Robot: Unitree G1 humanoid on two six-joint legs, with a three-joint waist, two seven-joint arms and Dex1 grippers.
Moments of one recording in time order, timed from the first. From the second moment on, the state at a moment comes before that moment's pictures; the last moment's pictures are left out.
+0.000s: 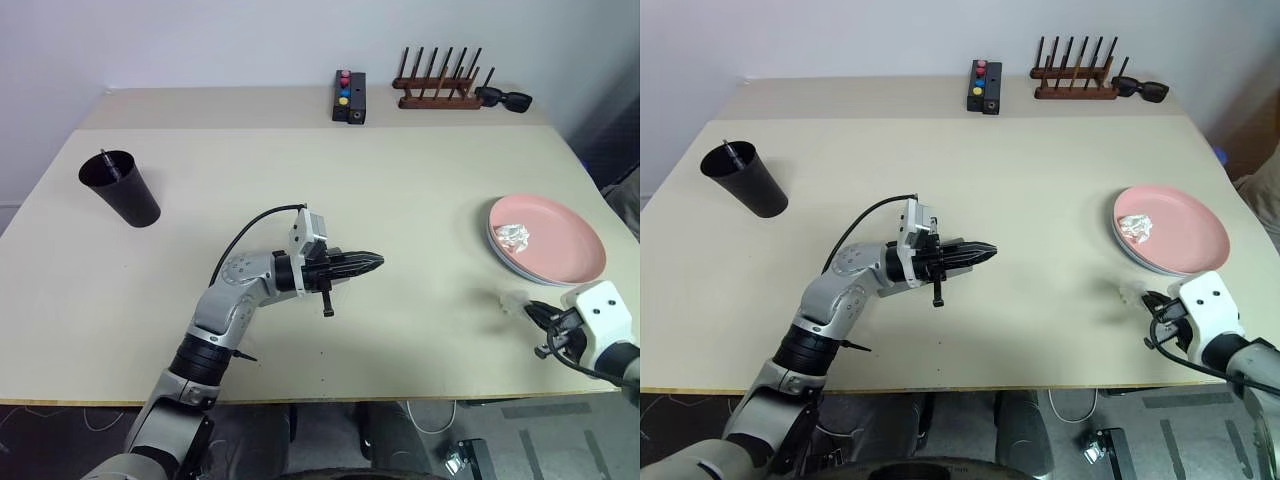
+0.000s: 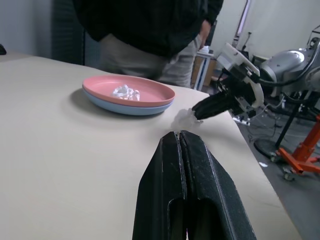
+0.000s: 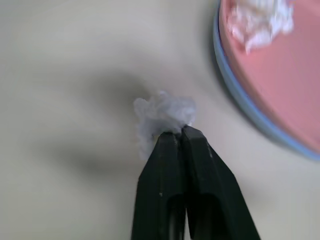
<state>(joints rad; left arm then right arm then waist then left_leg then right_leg) -0.47 0.22 -0.22 0.04 -0.44 0.30 -1.06 0.33 -0.72 -0.52 -0.41 0.33 0.48 0.68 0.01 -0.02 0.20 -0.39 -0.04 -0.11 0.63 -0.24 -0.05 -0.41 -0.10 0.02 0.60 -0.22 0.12</state>
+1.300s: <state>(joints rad) -0.11 0.53 0.22 -0.12 -0.41 0.25 -0.72 -0.29 -0.65 -0.16 -0.03 0.36 0.28 0.80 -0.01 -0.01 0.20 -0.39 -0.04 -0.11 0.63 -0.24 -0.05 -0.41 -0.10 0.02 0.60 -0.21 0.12</state>
